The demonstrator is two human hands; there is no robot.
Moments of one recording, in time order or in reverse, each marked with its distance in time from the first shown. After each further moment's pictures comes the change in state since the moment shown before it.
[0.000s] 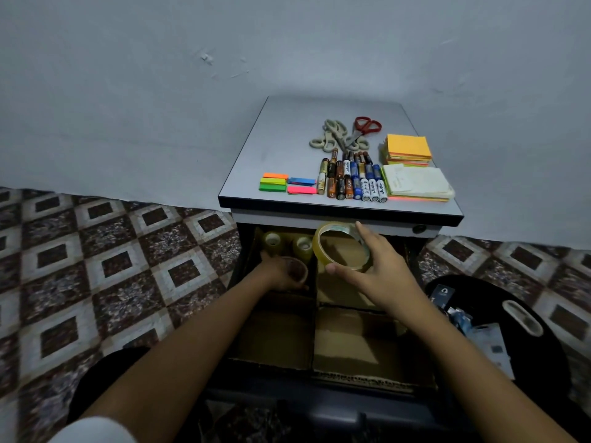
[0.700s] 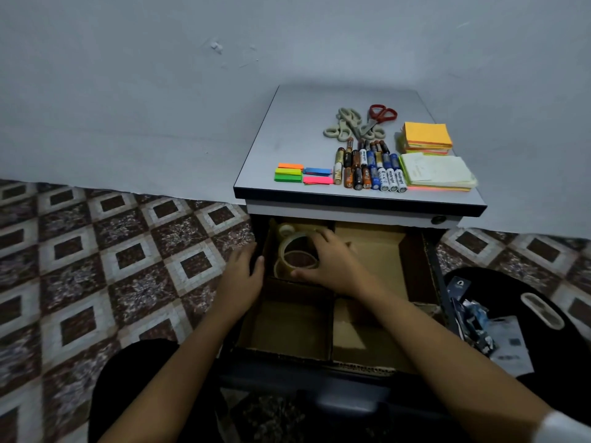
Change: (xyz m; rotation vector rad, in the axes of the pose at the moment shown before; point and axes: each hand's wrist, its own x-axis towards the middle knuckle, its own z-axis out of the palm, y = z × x) left_hand -0.056 -0.069 0.018 -0.485 0.629 0.078; right_hand 0.059 0.003 0.090 -0.333 -0.176 -0.177
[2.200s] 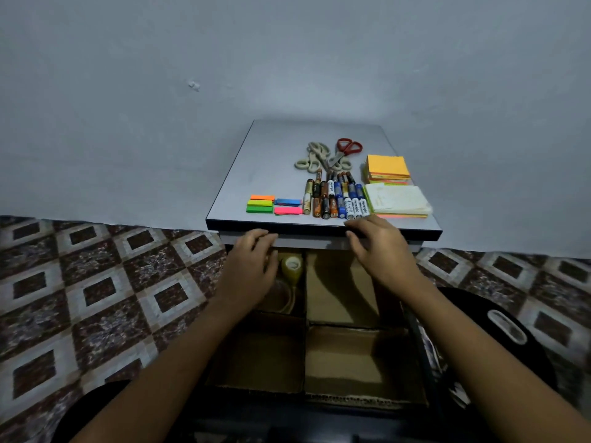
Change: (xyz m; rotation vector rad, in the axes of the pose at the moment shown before) left_hand 0.030 0.067 0.004 0.242 0.214 0.579; right_hand -0.029 0.052 -0.098 -0.075 0.489 -0.028
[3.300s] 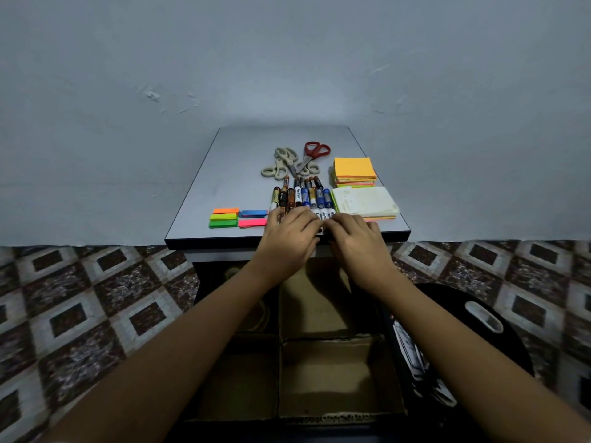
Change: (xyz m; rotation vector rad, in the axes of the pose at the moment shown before) left_hand 0.083 0.064 0.051 0.332 0.056 0.553; right_hand 0.010 0.042 0.016 -0.406 0.147 -0.193
